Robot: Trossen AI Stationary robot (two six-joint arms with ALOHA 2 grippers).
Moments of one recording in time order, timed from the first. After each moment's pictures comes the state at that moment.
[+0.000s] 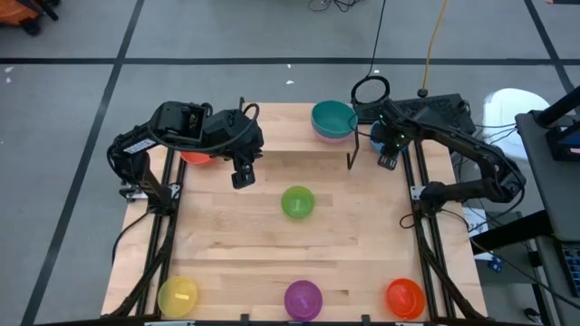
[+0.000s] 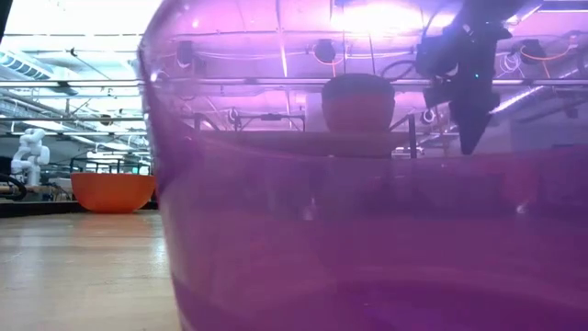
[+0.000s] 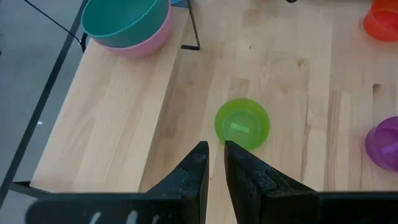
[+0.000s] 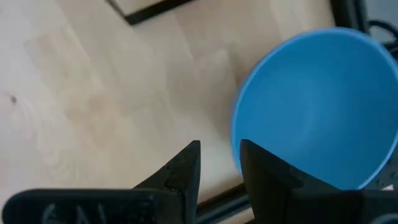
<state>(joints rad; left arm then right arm) 0.00 1.72 2.35 -1.55 -0.21 -0.11 -0.84 1.22 0.94 -1.07 0.05 -0.43</state>
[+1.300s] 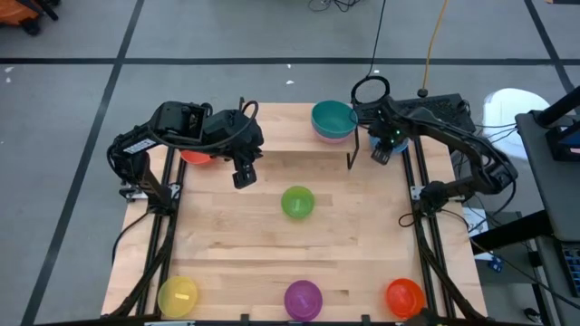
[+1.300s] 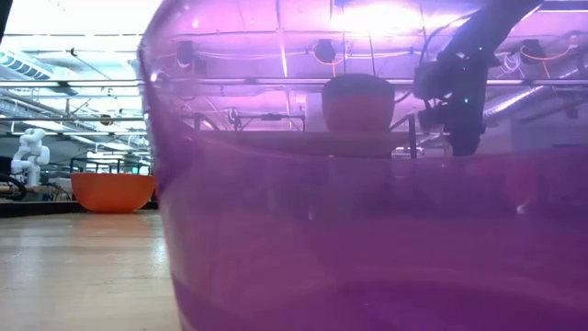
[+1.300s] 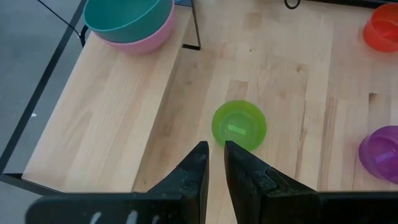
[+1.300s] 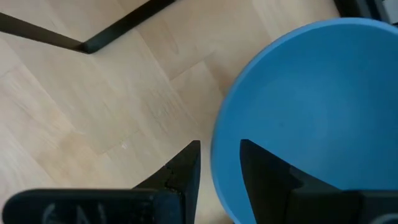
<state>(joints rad) 0.00 1.72 2.35 -1.55 -0.21 -0.17 -0.94 1.33 0.88 -0.90 0.00 -0.38</state>
